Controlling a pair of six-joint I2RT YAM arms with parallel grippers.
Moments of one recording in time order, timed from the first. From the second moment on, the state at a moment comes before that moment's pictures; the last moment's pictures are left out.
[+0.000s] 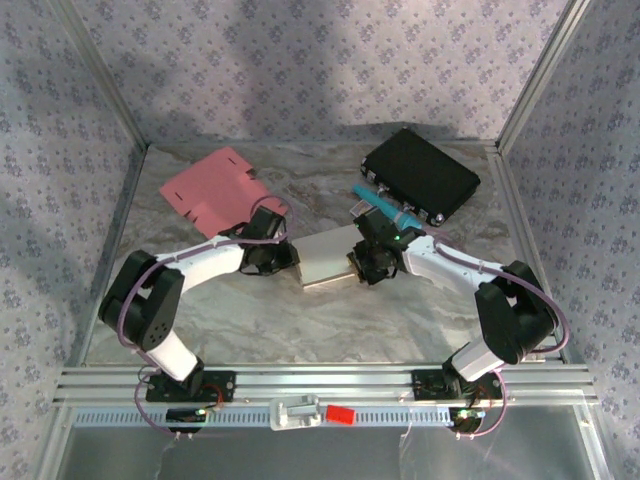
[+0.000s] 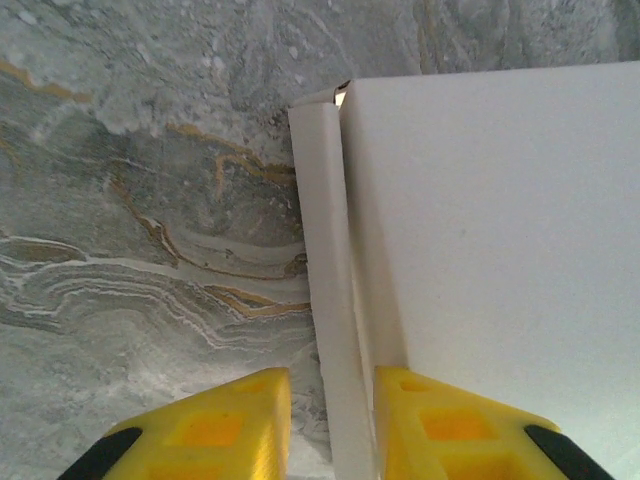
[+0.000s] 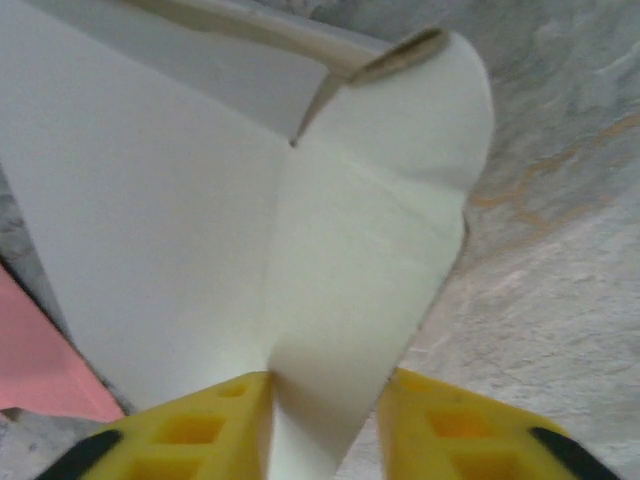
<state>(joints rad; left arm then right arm) -0.58 1.62 0.91 -0.34 0.19 -0.83 0.63 1.53 0.97 -0.57 -0.13 1.66</state>
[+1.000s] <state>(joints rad) -0.59 1.65 0.95 -0.35 0.19 -0.80 0.27 1.74 1.34 -0.88 -0.37 0.34</state>
